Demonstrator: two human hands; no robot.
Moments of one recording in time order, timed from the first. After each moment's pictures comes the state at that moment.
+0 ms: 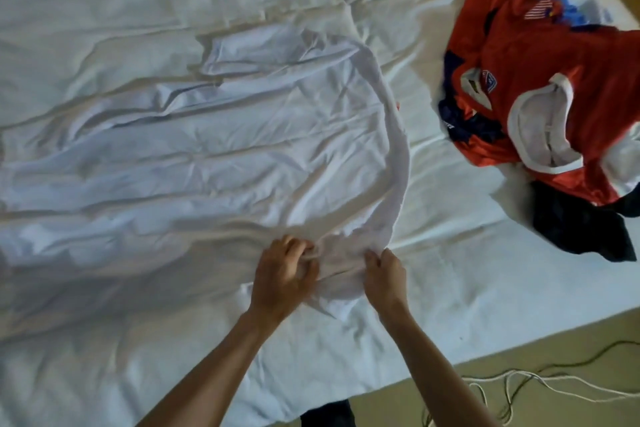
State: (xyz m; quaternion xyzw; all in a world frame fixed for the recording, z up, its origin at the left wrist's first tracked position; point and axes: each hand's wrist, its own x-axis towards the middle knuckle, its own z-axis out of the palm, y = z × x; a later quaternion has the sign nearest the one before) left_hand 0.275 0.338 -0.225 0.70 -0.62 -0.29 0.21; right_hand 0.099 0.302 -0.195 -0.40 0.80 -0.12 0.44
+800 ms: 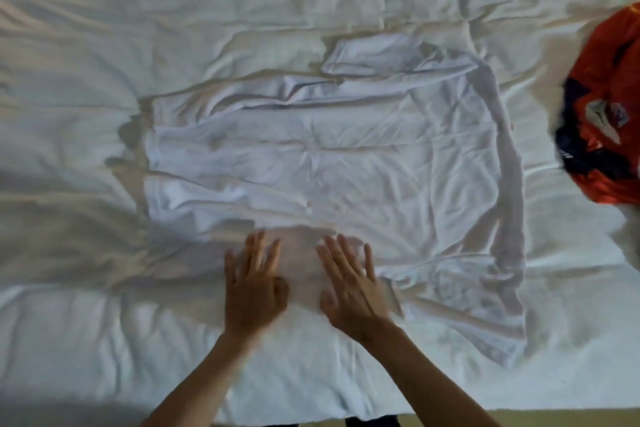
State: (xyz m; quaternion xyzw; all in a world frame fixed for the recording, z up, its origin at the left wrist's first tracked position) left_hand 0.441 0.443 -0.229 0.80 -0.58 -0.13 0.05; right_hand 0.252 0.368 -0.233 -0.90 0.39 -0.04 0.20
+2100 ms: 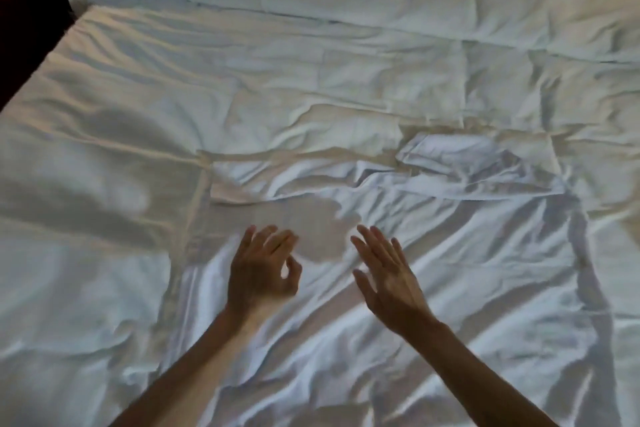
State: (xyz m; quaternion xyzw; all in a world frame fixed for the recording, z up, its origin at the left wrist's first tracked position) left_hand 0.579 0.312 -0.217 0.78 -0.58 0.02 0.24; right_hand 0.364 0.198 -0.241 -0.92 0.30 -0.15 0.21
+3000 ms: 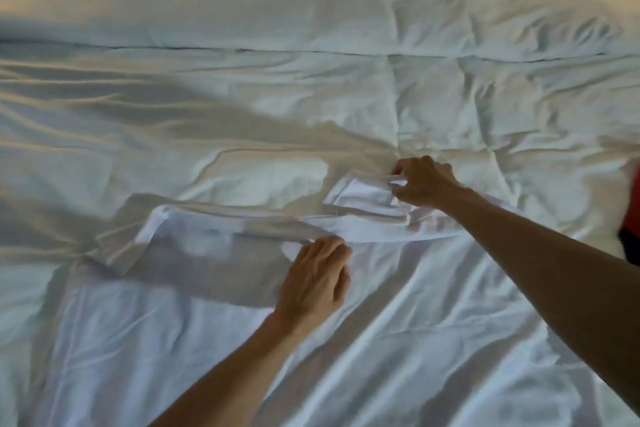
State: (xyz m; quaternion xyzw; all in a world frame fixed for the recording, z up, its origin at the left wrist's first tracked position) left_hand 0.478 0.110 -0.268 0.67 -0.70 -0.10 0.22; right_hand 0.336 -0.114 -0.199 -0.82 0.54 0.12 0.15
